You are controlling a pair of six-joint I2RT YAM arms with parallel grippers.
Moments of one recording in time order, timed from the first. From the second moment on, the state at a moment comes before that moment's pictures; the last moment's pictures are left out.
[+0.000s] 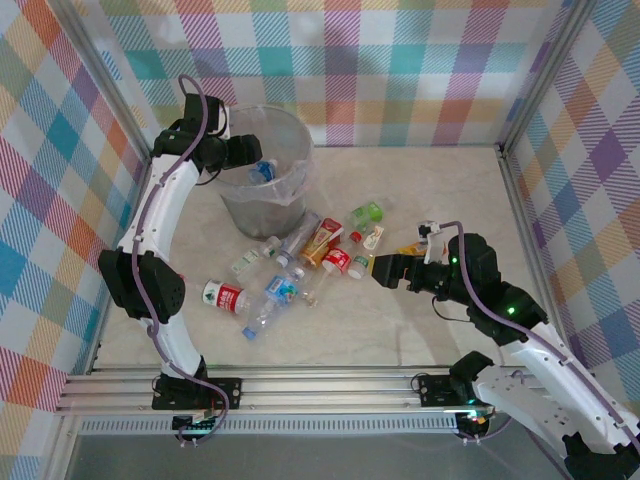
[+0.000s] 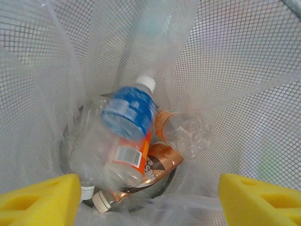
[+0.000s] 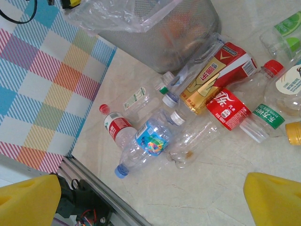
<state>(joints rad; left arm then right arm) -0.15 1.83 1.97 -0.94 0.11 -0.31 0.61 0.70 0.83 -0.58 -0.29 0.65</state>
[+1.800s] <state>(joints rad) -0.92 1.26 1.20 -0.42 0.17 -0.19 0.34 0.98 0.87 -0.79 0.11 1.01</state>
